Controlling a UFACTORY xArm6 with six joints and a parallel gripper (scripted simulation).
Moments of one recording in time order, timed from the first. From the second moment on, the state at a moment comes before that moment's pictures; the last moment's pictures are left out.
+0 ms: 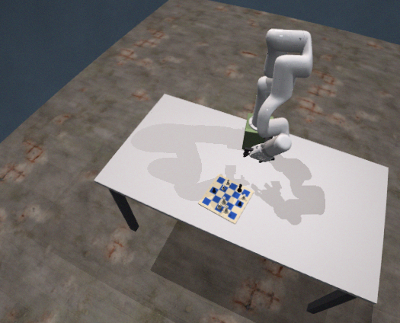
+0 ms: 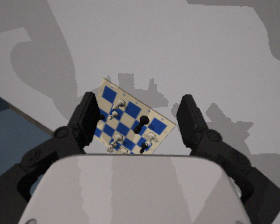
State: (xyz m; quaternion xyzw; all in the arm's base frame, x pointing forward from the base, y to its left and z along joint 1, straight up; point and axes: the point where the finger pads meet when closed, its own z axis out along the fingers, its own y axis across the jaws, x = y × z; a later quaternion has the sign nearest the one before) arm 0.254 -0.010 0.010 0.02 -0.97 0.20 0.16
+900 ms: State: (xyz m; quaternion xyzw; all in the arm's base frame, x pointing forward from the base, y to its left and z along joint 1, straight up) arm 0.256 -0.016 0.008 0.00 -0.97 0.18 0.17
